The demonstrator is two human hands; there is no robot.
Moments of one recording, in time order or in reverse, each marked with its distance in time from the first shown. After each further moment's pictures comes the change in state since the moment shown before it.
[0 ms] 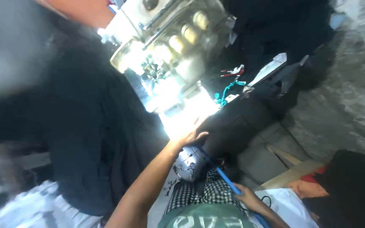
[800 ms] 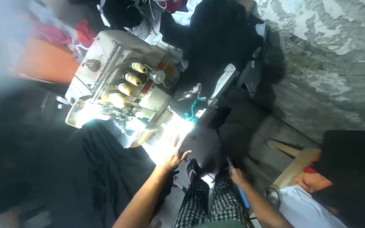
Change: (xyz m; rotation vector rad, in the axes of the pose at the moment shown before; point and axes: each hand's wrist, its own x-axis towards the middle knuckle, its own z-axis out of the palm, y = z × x) left_hand -0.006 -0.013 0.011 0.197 0.035 0.038; right_hand 0.136 -0.010 -0.028 -0.188 0.293 0.079
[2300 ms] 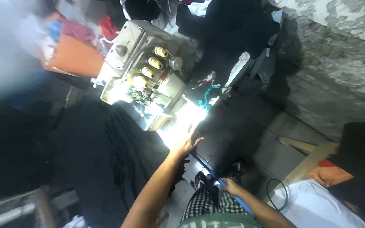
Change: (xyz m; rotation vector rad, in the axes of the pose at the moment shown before) left_hand 0.004 0.005 -0.009 -0.028 -0.014 -0.018; right_hand -0.045 -0.030 0.078 0.286 -0.344 -0.253
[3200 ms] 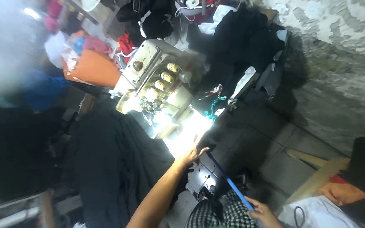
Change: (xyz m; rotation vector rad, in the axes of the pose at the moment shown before) left_hand 0.001 0.001 0.002 -0.002 -0.003 0.015; right_hand -0.119 0.021 -0.016 0.518 0.258 -0.076
